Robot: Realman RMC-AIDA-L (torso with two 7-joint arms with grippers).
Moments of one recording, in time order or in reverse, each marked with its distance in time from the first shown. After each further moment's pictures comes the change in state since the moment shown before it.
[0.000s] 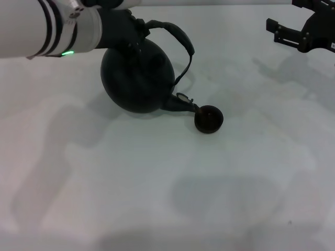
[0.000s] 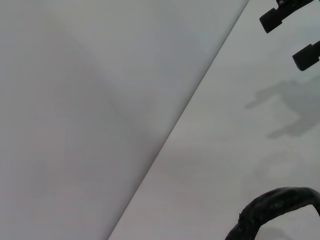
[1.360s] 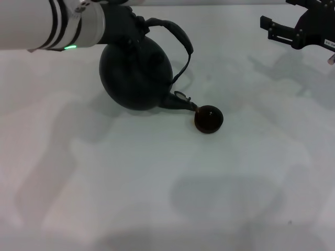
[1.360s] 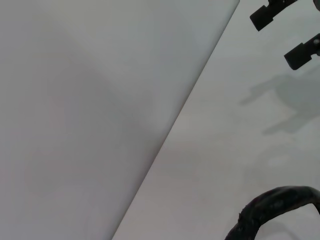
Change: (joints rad) left arm -0.045 0.000 0.000 -0.012 0.039 -0.036 -0.014; right arm 0.038 0.000 0.000 0.038 0.003 -0.013 -0.008
